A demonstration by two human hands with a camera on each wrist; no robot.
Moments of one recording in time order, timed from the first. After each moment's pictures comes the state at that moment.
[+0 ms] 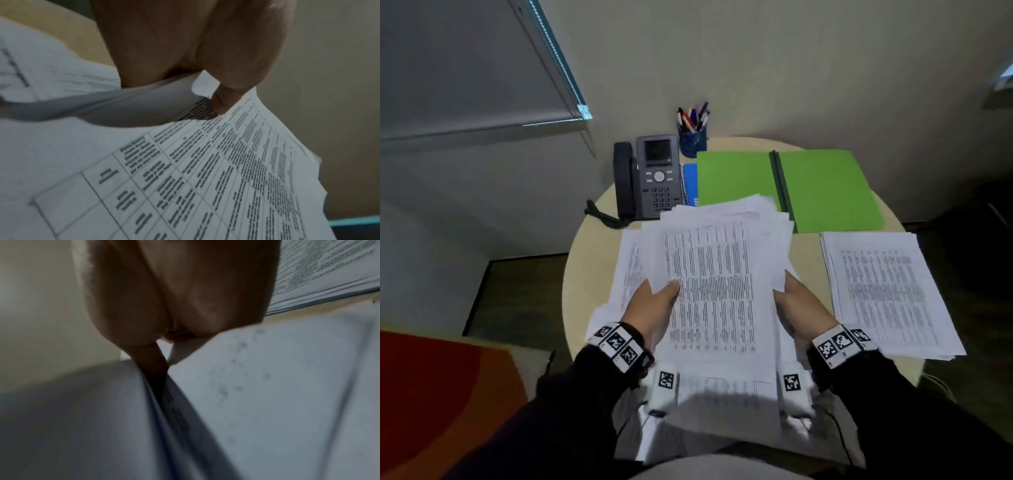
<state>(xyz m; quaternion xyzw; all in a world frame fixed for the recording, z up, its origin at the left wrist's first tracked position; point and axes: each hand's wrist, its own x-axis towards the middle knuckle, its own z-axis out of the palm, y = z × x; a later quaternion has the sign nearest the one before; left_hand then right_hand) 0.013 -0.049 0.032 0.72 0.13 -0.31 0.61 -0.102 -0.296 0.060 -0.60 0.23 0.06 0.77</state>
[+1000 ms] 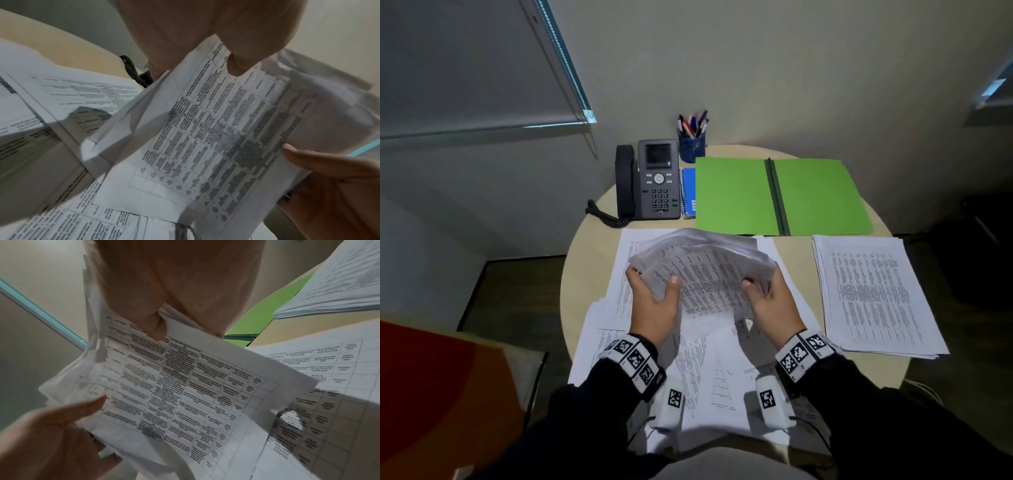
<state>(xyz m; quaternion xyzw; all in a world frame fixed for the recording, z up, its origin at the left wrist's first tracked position) -0.035 -0.069 0.065 0.78 0.03 -0.08 0.62 -0.112 -0.262 0.070 -0.72 0.24 -0.07 0.65</state>
